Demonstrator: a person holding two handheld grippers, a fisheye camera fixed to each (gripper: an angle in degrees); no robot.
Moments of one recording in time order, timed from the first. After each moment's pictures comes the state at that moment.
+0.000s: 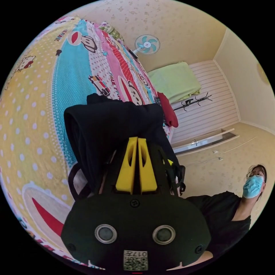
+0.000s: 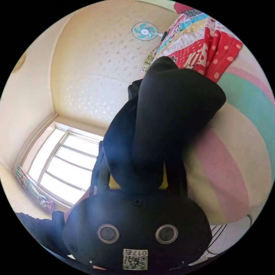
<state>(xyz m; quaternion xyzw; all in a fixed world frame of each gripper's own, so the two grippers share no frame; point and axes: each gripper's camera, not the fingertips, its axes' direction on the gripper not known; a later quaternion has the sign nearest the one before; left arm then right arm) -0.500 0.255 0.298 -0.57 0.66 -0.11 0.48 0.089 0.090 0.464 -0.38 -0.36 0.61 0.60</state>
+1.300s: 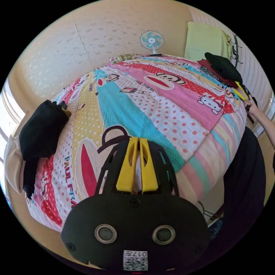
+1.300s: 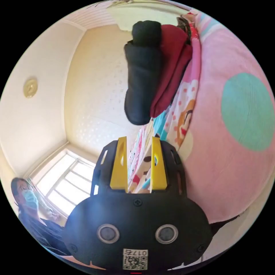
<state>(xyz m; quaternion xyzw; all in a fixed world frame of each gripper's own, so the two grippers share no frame) -0.522 0.246 0.070 -0.45 0.42 0.21 0.76 0.479 0.286 0.461 -0.26 -0.28 0.61 0.70</state>
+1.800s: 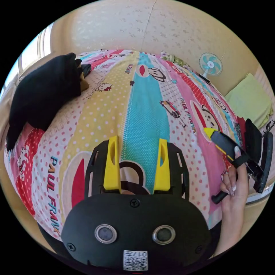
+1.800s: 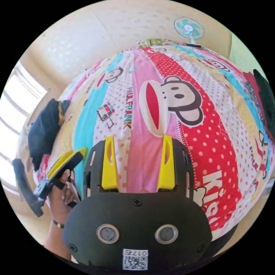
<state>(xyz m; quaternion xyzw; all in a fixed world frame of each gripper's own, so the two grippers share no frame) -0.495 0.260 0.175 -0.52 0.28 0.02 0.80 -0.085 0.223 0.574 -0.59 -0.19 0.14 0.77</state>
